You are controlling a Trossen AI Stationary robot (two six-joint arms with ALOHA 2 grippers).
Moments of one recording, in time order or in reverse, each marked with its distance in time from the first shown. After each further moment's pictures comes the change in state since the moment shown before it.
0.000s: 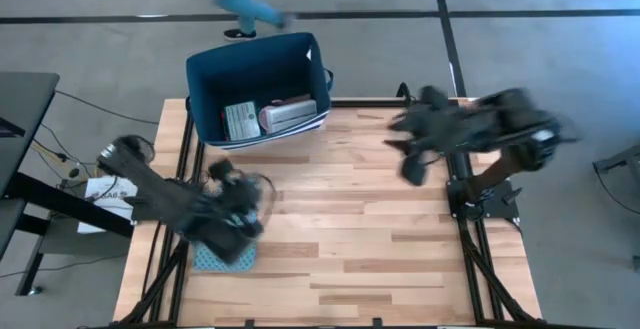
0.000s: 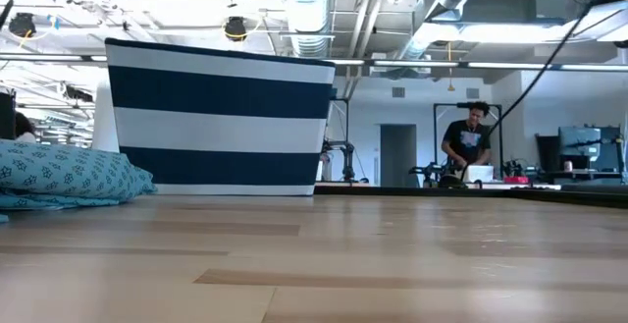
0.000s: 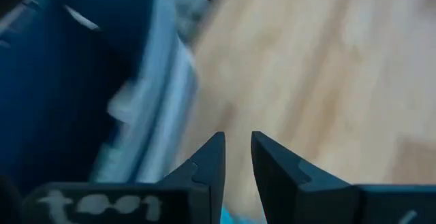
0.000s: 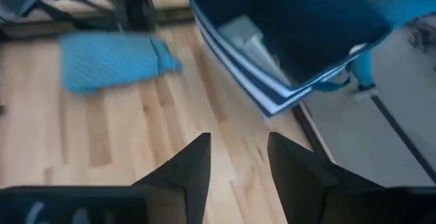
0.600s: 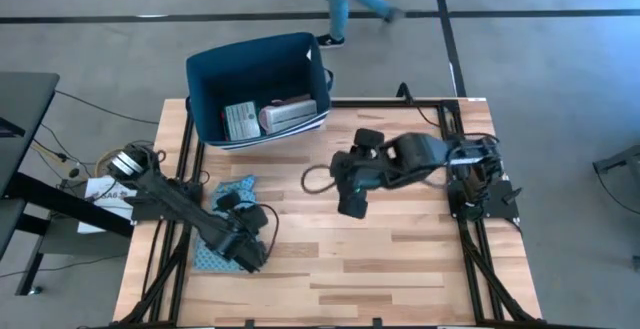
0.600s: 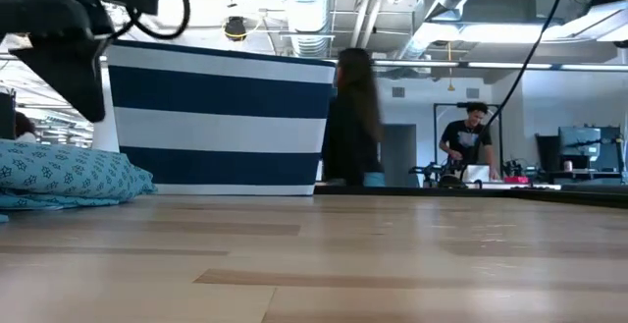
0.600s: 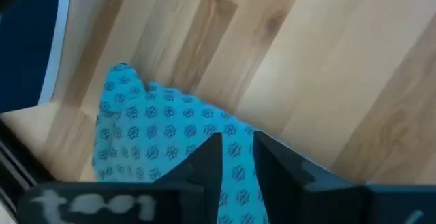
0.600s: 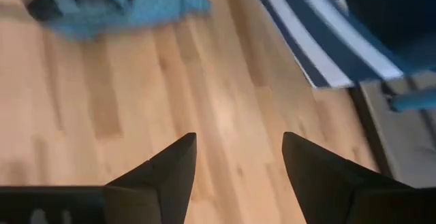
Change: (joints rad) left arm -0.008 0.107 -0.500 0.344 0.420 -0.228; right arm -0.028 0.324 0.001 0.048 -0.101 0.044
